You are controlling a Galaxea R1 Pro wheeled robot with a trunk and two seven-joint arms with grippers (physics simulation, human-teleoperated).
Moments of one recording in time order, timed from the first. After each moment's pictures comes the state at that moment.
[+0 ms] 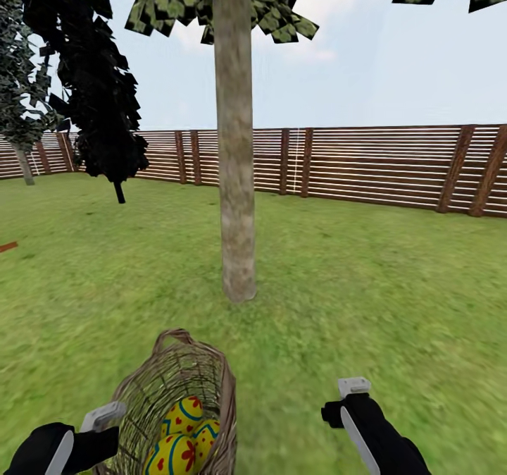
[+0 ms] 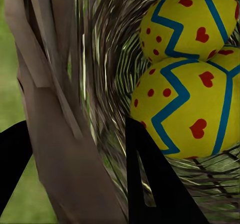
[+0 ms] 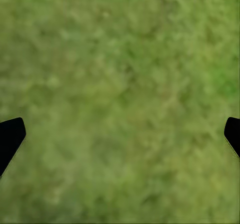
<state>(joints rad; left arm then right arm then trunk) -0.19 0.19 0.24 -1.09 0.23 0.93 -0.13 -0.36 -0.02 0.17 -0.93 -0.16 0.75 -0.25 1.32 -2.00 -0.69</state>
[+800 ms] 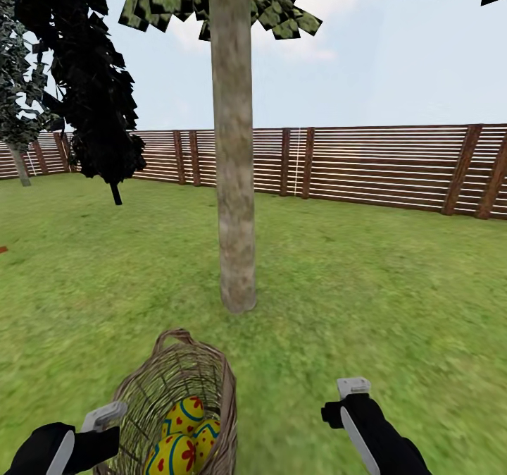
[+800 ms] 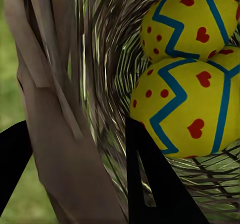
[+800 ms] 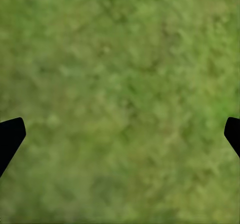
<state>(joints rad) -0.19 0.18 0.24 -1.09 0.22 0.93 -0.13 -0.36 -0.02 0.17 -0.93 -0.16 0.75 -0.25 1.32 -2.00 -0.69</state>
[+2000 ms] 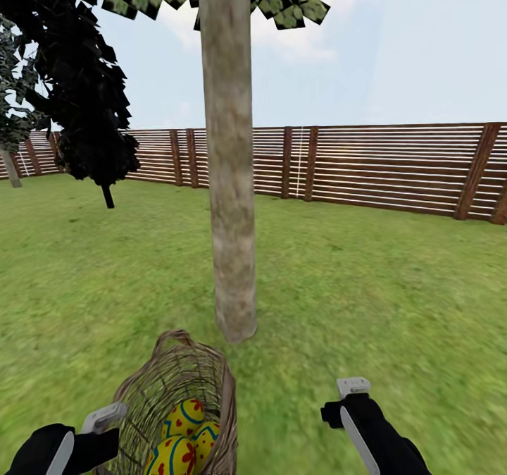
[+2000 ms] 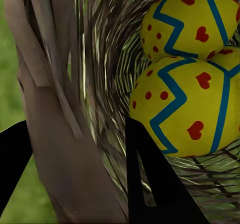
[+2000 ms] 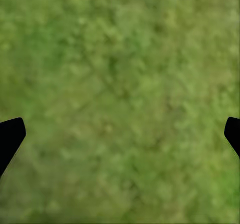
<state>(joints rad) -0.19 0.18 0.24 -1.08 0.23 0.93 -0.13 -0.36 -0.02 0.16 -0.93 -0.16 0.75 -0.25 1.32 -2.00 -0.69</state>
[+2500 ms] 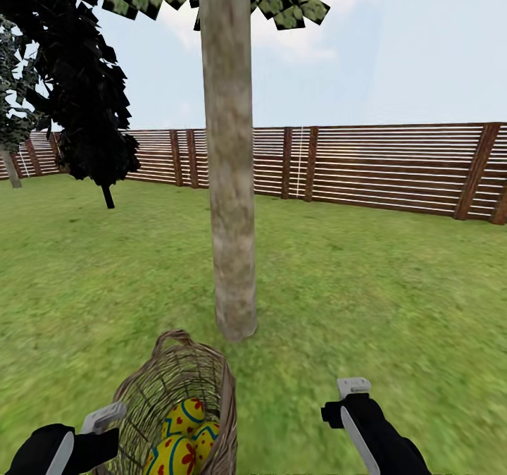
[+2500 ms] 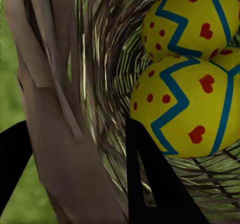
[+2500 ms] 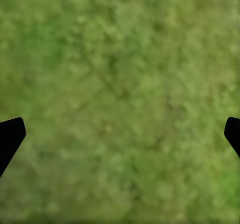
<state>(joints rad) -0.19 0.18 0.24 -1.08 0.22 0.93 -0.13 -0.36 -0.02 0.16 -0.93 -0.16 0.75 -0.25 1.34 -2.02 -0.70</state>
